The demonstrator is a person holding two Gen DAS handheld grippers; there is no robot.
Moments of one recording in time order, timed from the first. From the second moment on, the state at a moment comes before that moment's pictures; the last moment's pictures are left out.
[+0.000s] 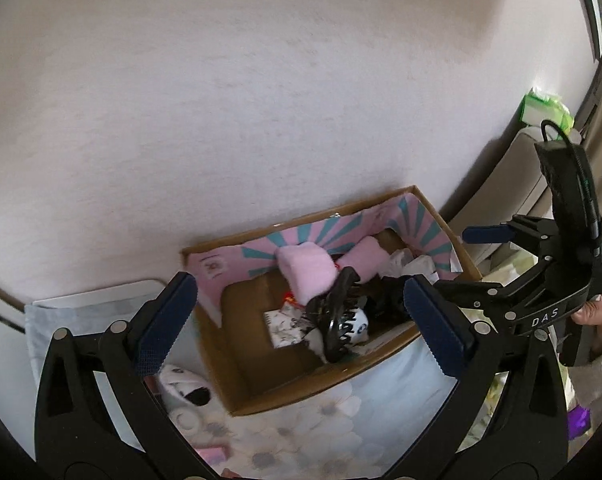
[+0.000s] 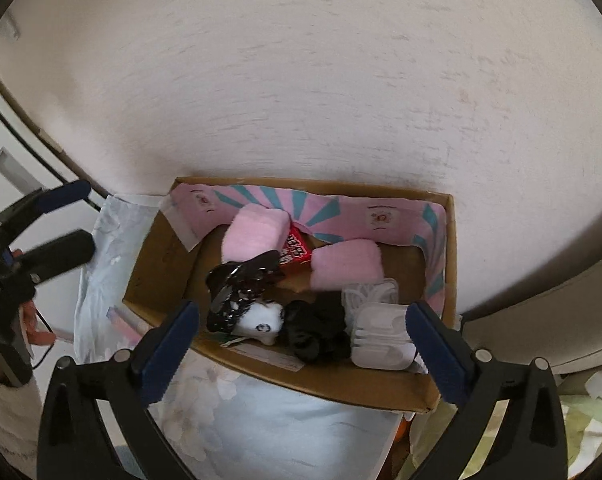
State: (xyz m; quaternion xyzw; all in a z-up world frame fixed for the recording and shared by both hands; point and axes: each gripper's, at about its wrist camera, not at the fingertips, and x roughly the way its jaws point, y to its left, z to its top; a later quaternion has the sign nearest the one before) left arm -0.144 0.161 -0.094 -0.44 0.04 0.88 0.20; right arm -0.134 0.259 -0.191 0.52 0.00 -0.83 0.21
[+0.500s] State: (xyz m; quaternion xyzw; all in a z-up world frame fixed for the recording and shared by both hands) left arm -0.110 0.080 -0.047 -0.38 0.06 0.91 0.16; right arm -0.098 0.203 -0.152 0.45 -0.01 -0.85 0.26
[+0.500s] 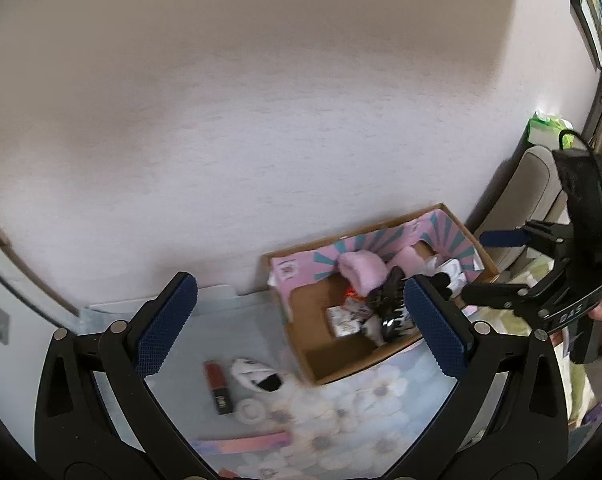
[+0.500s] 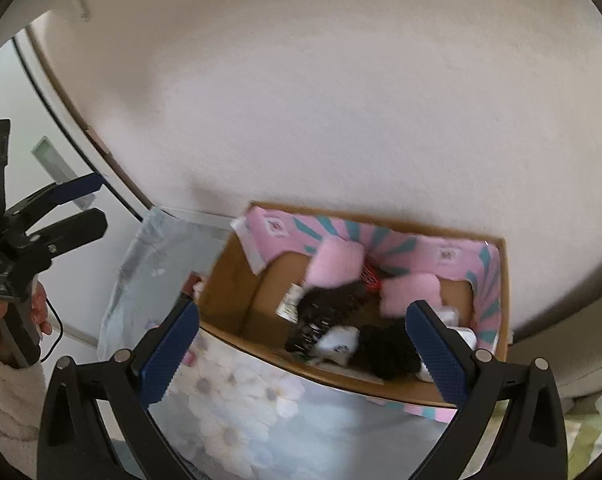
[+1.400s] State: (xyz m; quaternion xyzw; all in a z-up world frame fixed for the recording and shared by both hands) left arm -0.088 -0.075 -0.090 -0.44 0.01 0.88 0.16; right arm -0.028 0.037 -0.172 0.45 0.10 -0.84 0.28
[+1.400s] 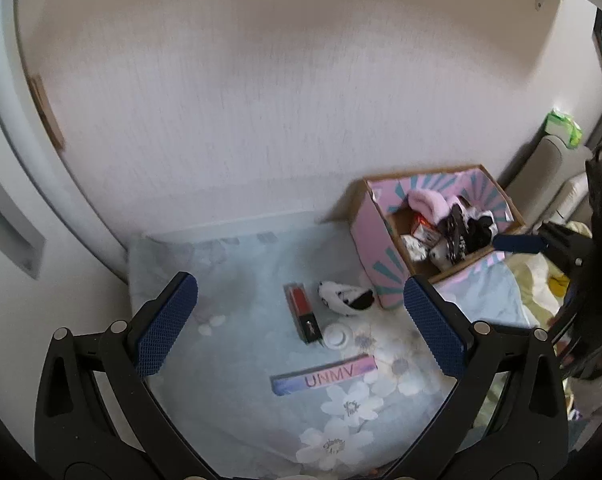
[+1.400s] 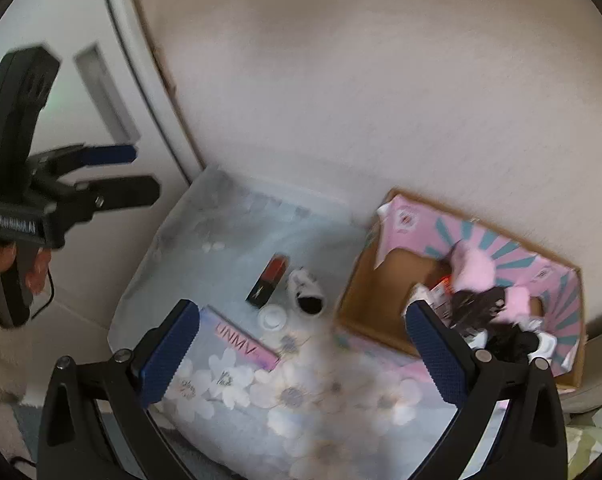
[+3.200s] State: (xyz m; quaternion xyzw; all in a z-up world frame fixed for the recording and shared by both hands) left arm -0.155 -0.047 -0.300 -0.55 0.07 0.82 0.18; right arm 0.004 -0.071 -0.347 0.40 0.29 -0.73 0.48
